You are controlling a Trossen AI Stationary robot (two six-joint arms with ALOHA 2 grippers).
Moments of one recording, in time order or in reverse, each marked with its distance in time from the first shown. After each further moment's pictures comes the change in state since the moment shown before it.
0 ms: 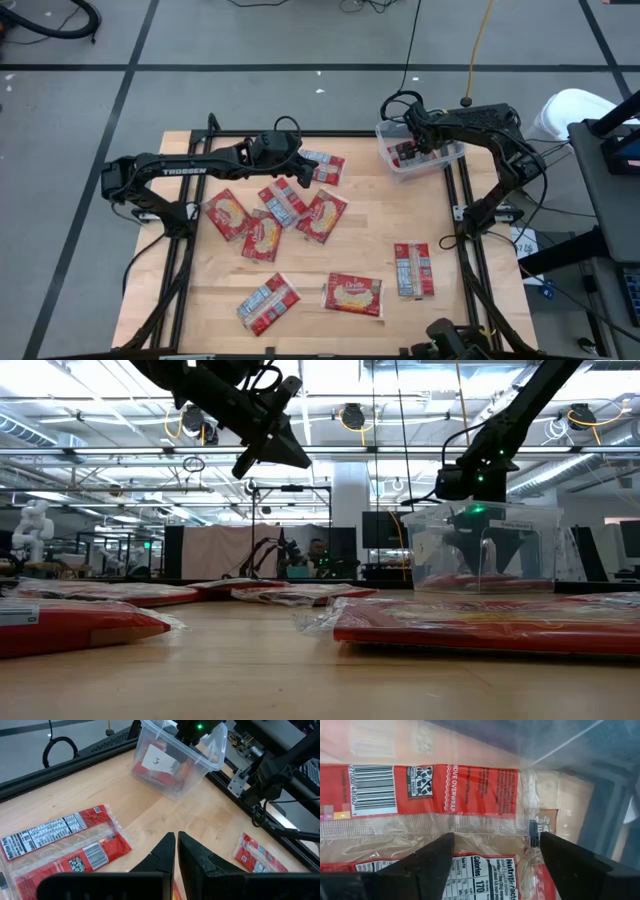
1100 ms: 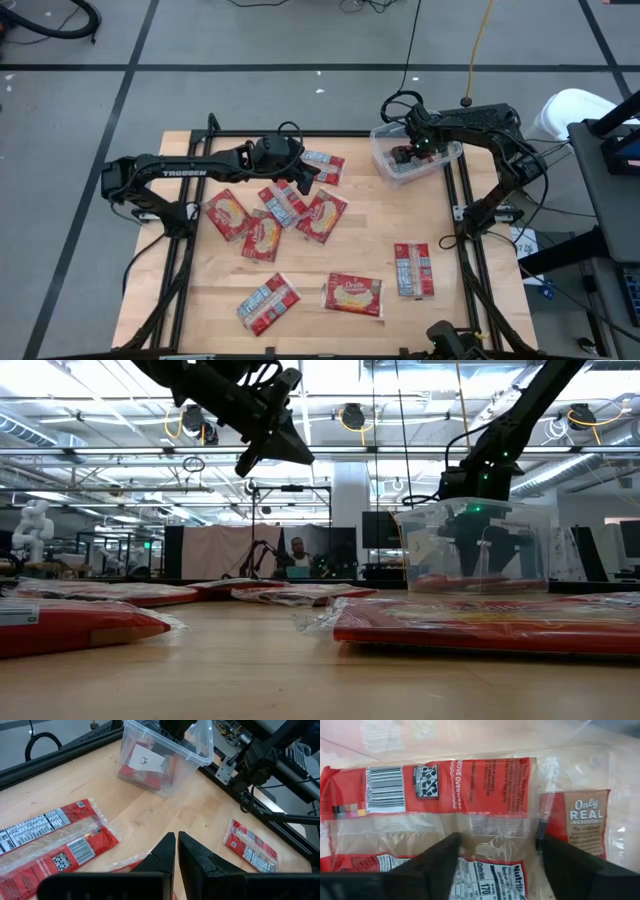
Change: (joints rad) left arm -0.032 0.000 0.000 -0.008 0.040 0.036; right arm -0.005 -0.002 -0.032 0.014 -0.251 0.033
